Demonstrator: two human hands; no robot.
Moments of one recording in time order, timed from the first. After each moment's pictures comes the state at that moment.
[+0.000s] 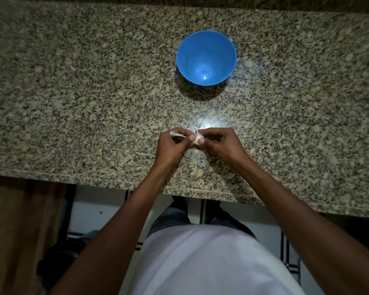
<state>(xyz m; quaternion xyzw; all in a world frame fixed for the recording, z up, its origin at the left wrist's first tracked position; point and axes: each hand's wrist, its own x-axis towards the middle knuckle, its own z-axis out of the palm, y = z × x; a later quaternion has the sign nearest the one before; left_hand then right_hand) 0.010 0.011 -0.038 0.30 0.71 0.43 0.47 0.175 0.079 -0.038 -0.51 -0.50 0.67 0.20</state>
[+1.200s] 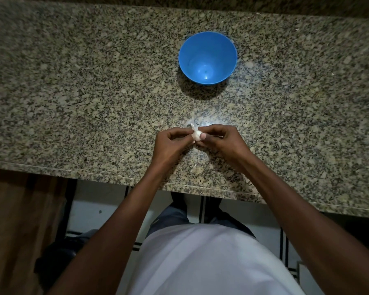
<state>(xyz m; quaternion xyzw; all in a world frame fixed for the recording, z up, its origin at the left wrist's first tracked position) 0.007 0.004 -0.034 0.28 0.70 0.45 0.48 0.183 0.081 -0.040 -0.47 -0.46 0.72 0.21</state>
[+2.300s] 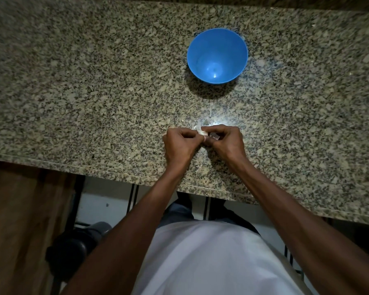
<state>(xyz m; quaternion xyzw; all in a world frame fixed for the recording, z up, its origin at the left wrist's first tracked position) 0.032 0.017 -0.019 0.28 0.81 0.37 0.36 0.162 0.074 -0.053 -0.55 -0.54 0.59 0.23</state>
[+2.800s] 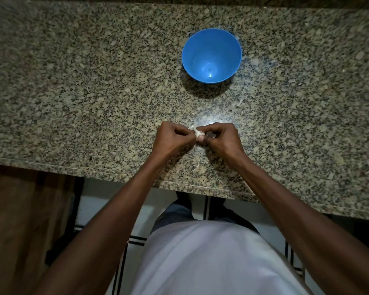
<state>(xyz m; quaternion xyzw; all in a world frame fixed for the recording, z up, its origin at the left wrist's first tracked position) -0.003 0.020 -0.007 0.37 0.76 0.30 0.45 0.165 0.080 -0.051 -0.54 -0.55 0.60 0.21</state>
